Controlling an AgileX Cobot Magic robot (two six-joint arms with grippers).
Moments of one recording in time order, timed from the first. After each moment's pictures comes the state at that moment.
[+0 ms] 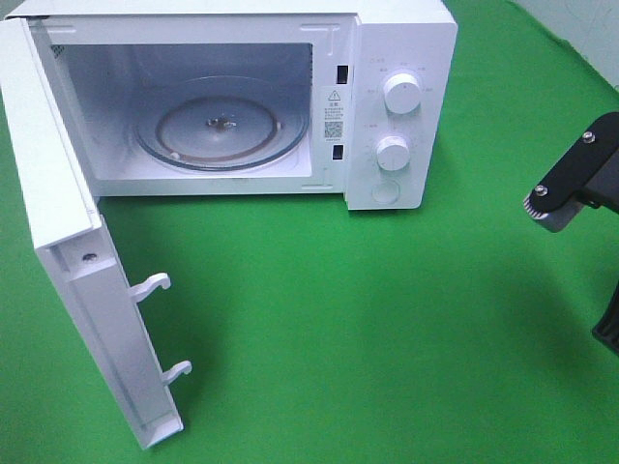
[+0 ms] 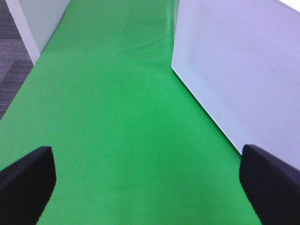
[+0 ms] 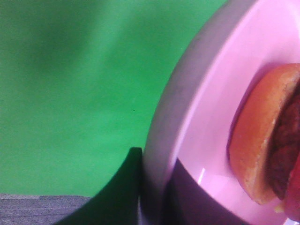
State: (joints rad) left arm 0.03 0.00 -0.52 0.00 1.08 -0.01; right arm 0.71 1.35 -0.70 -0.77 1.17 0.51
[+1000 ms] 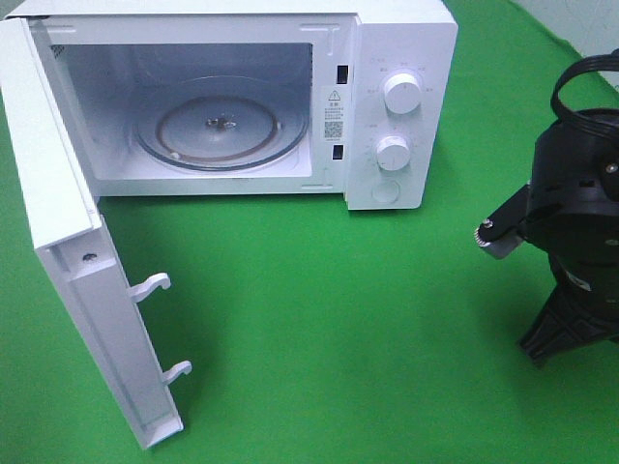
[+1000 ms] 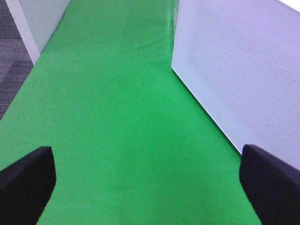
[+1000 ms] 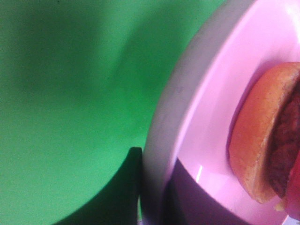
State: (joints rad) left arm 0.03 0.00 -0.52 0.00 1.08 -0.01; right arm 0.66 1.62 -0.71 -0.77 1.01 0.74
